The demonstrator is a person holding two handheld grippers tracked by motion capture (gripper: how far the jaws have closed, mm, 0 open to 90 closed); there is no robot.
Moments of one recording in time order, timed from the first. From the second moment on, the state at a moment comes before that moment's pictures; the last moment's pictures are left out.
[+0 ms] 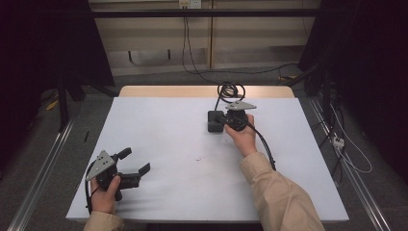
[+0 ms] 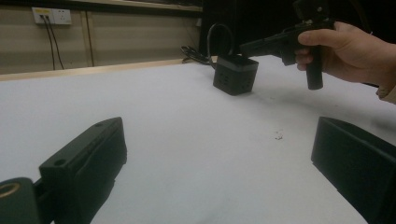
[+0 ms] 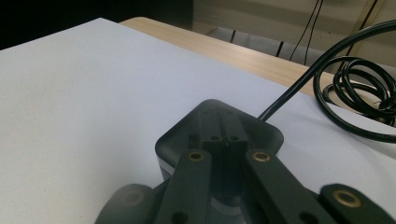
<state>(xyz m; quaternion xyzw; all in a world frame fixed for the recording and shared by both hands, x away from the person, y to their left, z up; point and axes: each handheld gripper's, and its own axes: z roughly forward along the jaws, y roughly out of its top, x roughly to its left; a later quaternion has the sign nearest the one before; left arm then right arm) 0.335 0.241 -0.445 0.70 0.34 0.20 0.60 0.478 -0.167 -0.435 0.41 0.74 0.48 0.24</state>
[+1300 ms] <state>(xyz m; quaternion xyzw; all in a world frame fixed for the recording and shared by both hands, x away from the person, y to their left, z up) 0.333 0.239 -0.444 0.70 0.34 0.20 0.60 0.475 -0.164 -0.441 0.41 0.73 0.48 0.24</state>
